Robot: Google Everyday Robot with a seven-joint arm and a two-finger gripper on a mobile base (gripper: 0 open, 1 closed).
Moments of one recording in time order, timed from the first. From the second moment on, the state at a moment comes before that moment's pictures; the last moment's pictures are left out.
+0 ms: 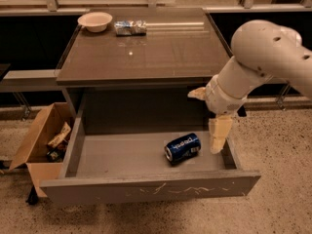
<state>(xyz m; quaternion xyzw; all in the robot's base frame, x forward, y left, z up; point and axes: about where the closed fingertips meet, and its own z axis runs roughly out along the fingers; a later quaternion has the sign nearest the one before) 0.527 -0.143 0.781 -0.76 0.62 0.06 0.16</state>
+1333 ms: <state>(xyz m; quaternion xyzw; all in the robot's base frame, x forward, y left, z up) 0.580 -0.130 0.625 -0.80 0.57 0.10 0.15</state>
